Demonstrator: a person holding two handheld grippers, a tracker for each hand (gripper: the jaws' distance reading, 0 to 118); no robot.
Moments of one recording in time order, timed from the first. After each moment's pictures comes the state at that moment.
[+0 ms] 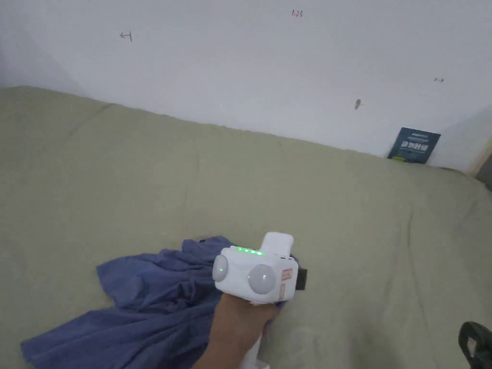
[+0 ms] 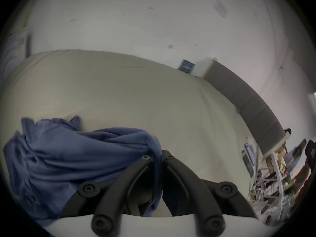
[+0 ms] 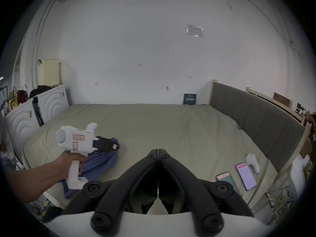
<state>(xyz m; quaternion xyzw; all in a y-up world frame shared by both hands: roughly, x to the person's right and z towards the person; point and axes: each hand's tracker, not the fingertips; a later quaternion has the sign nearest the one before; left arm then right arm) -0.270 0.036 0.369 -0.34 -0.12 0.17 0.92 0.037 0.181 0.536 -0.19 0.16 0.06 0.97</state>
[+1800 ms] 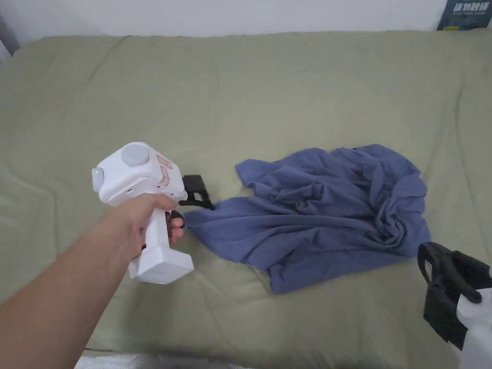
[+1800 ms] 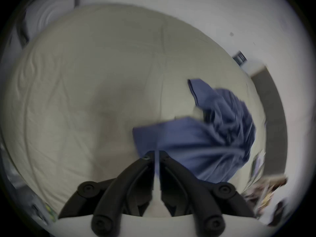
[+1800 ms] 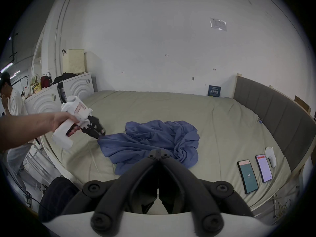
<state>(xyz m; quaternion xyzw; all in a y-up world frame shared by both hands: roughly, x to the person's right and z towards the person) -0.464 0.035 0.470 -0.54 0.16 0.43 0.71 0.029 0.133 0.591 -0.23 0.28 0.07 0.93</state>
